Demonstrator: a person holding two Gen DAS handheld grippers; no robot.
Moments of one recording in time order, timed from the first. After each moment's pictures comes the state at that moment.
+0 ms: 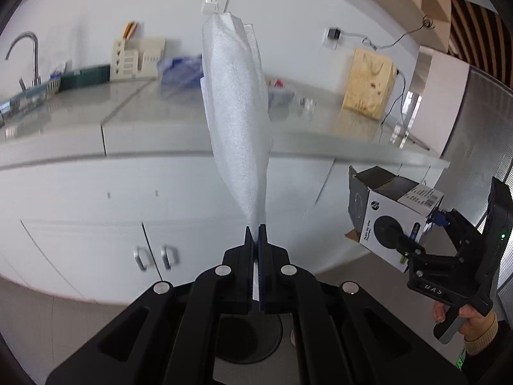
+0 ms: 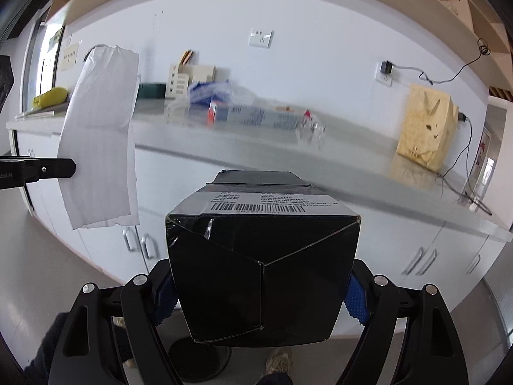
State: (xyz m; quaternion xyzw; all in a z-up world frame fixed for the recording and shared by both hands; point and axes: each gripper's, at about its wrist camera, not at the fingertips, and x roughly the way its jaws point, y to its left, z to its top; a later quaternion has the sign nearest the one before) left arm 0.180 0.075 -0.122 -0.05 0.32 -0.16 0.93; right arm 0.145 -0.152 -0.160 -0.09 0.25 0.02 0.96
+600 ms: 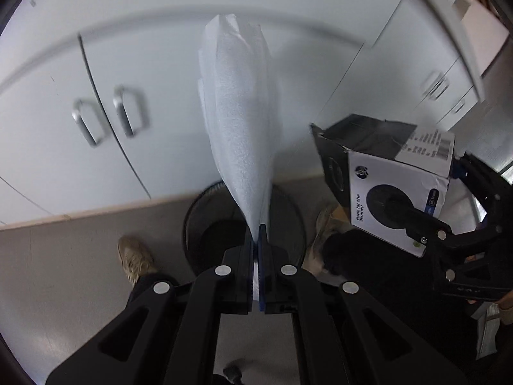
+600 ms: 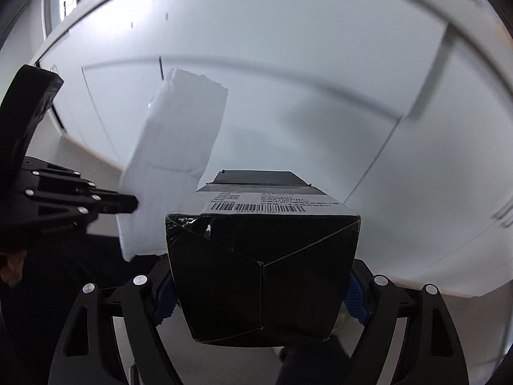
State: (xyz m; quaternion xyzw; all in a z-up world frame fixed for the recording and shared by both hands) left arm 0.249 0.045 -0.369 -0.03 0.55 -0.16 0.82; right arm 0.216 -0.116 -0.361 -0.10 0.46 0.14 0.87
